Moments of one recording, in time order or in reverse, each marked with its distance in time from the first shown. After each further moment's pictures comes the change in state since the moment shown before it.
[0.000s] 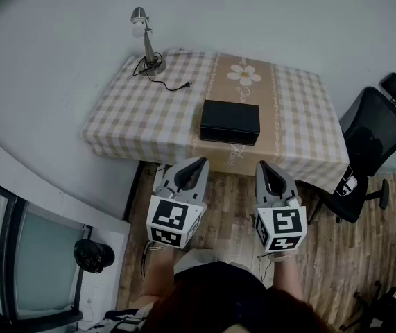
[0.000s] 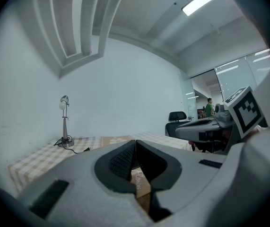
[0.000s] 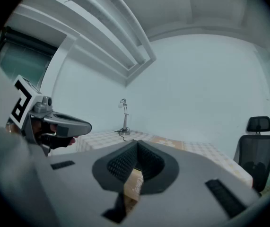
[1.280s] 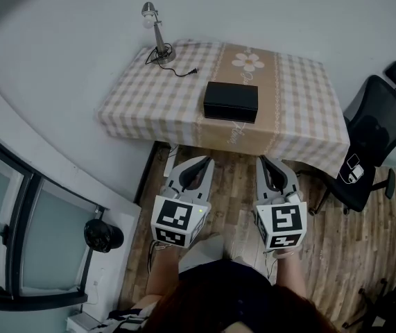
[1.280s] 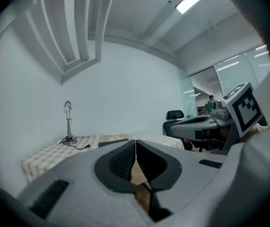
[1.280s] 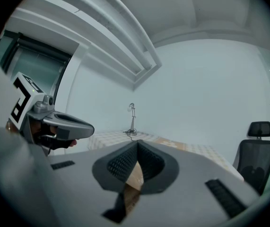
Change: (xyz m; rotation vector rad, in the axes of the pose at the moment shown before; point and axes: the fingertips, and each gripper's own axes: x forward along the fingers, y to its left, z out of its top) left arm -0.070 -0.078 0.006 0.021 0.017 0.039; right arm -0.090 0.020 0.005 -0.043 -0.022 0.076
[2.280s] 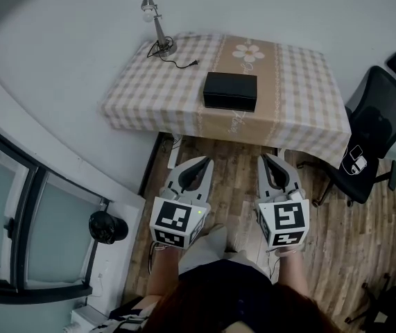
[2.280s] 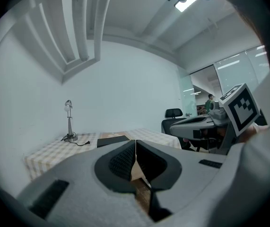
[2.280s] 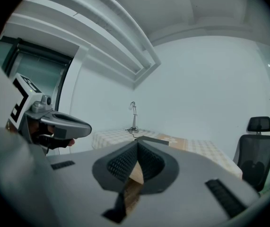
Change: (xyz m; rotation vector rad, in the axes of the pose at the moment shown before) left arm -0.026 -0.026 -0.006 0.000 0.026 0.005; right arm -0.031 0.003 -0.011 0.031 0.022 0.019
